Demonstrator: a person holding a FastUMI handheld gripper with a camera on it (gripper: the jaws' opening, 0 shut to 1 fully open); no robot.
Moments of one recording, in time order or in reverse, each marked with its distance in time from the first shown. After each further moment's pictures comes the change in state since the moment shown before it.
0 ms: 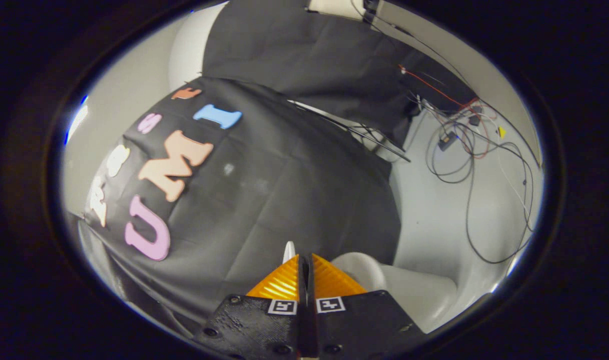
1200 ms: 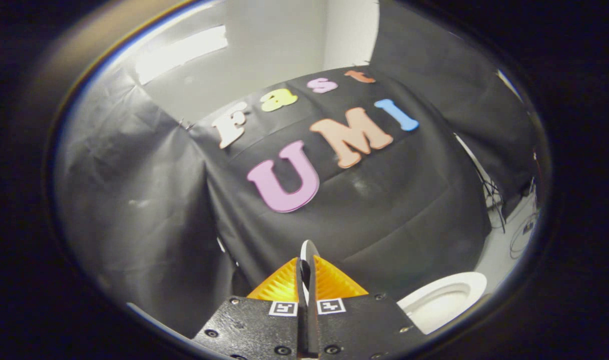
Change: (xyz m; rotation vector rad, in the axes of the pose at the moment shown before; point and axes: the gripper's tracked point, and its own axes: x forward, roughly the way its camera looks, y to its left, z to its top) arm -0.102 0.305 -0.183 -0.684 0.079 0.417
